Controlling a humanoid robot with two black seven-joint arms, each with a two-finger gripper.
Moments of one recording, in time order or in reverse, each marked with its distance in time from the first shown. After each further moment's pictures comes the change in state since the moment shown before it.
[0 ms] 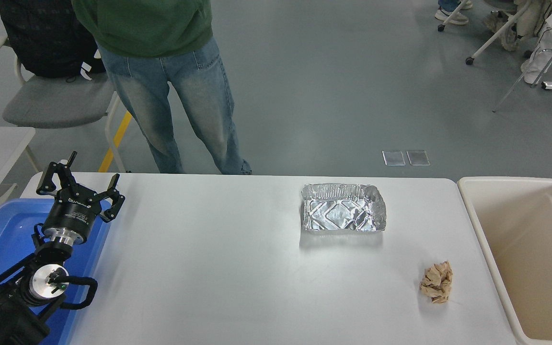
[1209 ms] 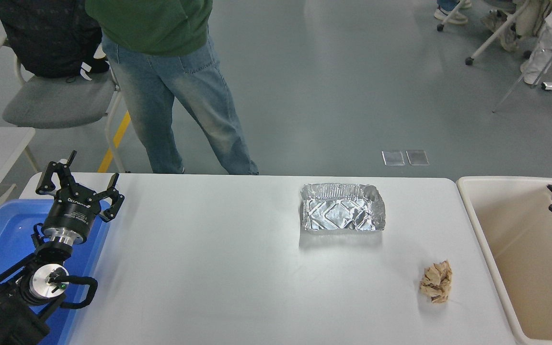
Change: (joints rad) left arm 0.000 0.000 0.000 0.001 0.000 0.001 -0.001; right arm -0.028 -0.324 0.515 0.728 0.231 0.344 0.008
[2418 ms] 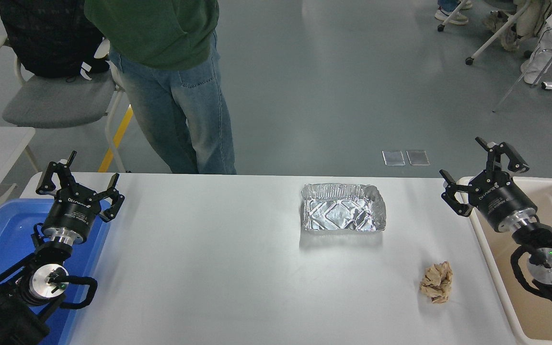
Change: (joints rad) left arm 0.000 0.000 -0.002 0.000 0.000 0.000 0.000; right arm -0.103 0.217 0.085 0.210 -0.192 -0.070 0.174
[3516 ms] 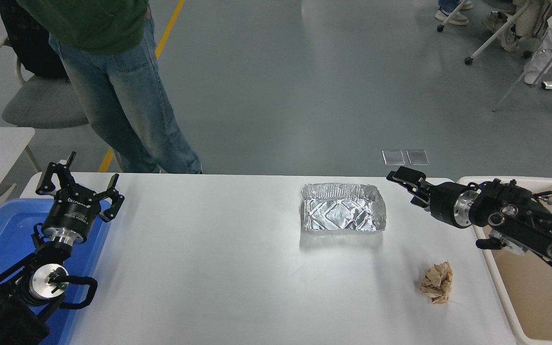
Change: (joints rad) left arm 0.002 -0.001 -0.001 0.000 0.000 -0.001 0.000; right arm 0.348 -0.030 -0.446 0.127 -0.874 -0.232 -0.340
